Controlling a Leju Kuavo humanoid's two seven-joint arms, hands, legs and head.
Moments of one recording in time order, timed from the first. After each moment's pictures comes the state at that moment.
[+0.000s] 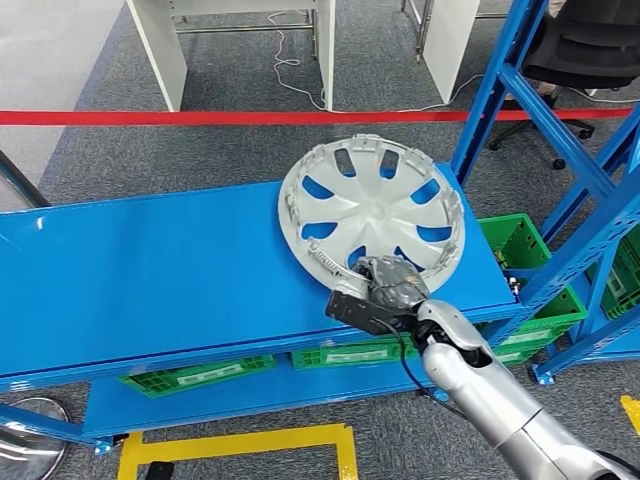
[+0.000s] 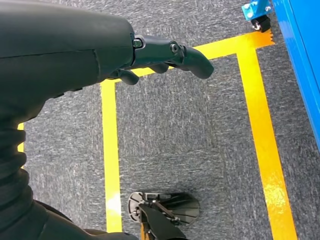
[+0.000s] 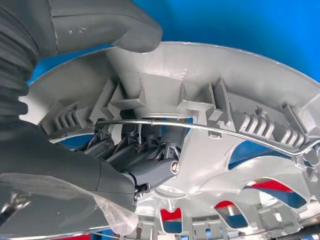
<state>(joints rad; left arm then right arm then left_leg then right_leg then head) -0.06 -0.14 0.68 -0.23 -0.81 0.33 -0.45 -0.43 -0.21 0.73 -1.32 0.75 -0.10 -0.08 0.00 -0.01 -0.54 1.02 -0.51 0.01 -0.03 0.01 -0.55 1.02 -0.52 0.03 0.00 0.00</state>
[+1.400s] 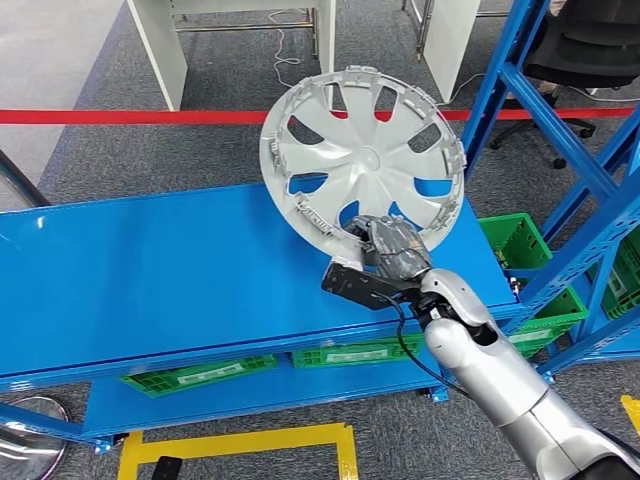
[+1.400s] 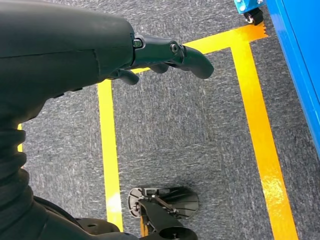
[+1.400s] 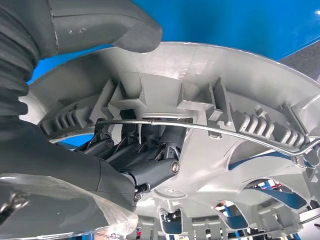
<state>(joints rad) -0.07 -0.16 0.68 -0.23 -0.84 0.33 -0.44 -0.50 -0.21 0.71 -1.44 0.75 -0.11 -0.10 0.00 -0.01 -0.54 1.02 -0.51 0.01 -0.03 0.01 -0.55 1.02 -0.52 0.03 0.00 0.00</state>
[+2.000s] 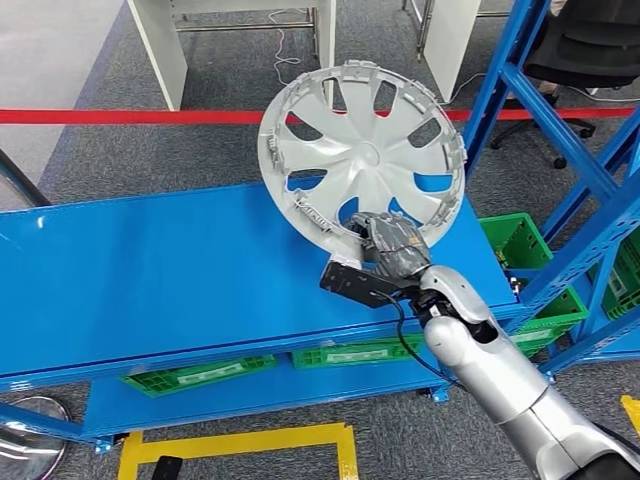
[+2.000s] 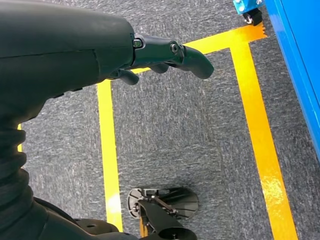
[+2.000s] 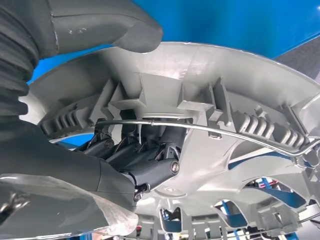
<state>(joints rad) -0.07 -0.16 0.68 -0.23 -0.84 0.33 -0.44 -0.52 -0.21 0.71 -1.44 0.78 -0.11 -0.10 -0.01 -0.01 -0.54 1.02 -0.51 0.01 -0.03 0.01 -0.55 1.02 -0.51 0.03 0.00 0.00</state>
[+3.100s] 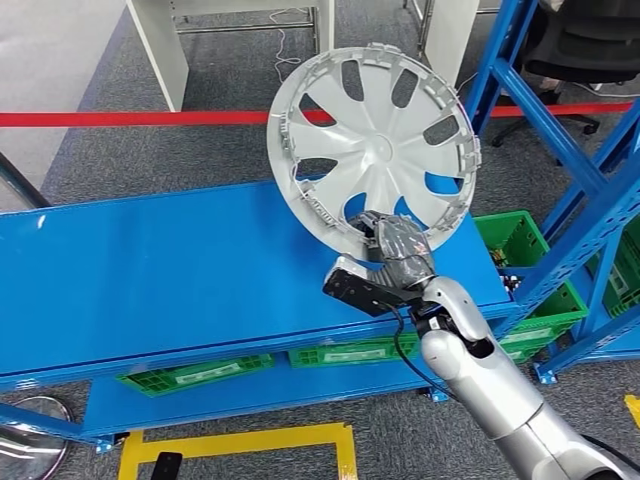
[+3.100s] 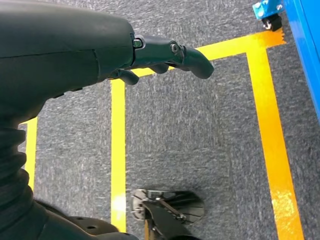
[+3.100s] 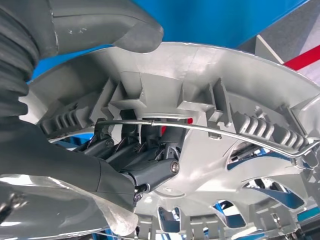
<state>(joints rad) -0.09 -0.18 0.70 -0.23 -0.83 0.39 -0.37 -0.45 -0.17 0.68 -1.47 0.82 -0.23 -0.14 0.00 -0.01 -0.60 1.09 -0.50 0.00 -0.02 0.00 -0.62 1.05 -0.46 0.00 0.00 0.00</state>
